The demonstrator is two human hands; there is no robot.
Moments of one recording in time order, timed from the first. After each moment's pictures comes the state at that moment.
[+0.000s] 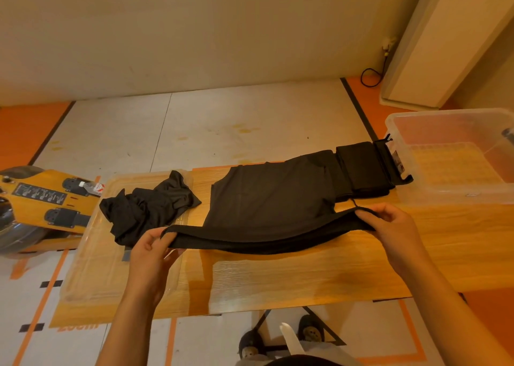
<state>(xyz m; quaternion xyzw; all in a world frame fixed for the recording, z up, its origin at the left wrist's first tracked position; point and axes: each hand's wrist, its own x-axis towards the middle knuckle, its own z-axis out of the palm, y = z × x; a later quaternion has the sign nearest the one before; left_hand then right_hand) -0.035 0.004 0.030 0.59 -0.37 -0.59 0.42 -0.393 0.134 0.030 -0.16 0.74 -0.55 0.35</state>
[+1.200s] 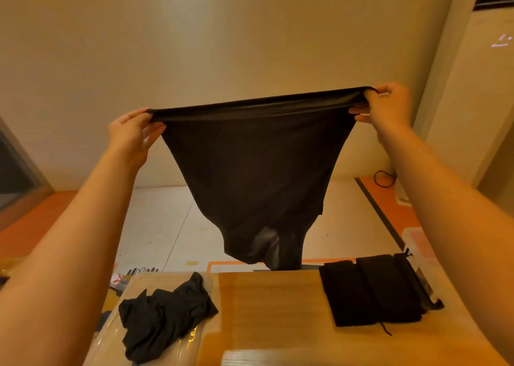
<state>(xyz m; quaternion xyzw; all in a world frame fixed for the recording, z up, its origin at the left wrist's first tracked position) -0.080 -0.238 0.324 0.41 -0.43 -0.49 0.63 -0.478 -0.116 0.322 -0.36 0.61 -0.70 0.12</state>
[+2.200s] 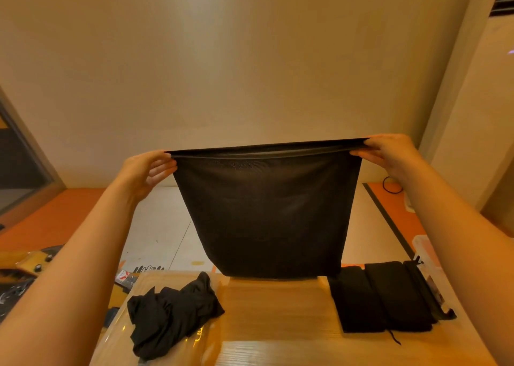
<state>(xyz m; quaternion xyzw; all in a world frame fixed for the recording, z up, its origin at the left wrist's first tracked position) -0.044 -0.228 0.275 0.47 -0.44 -0.56 0.53 -0.473 -0.099 0.278 -0.30 0.59 -0.66 0.35</state>
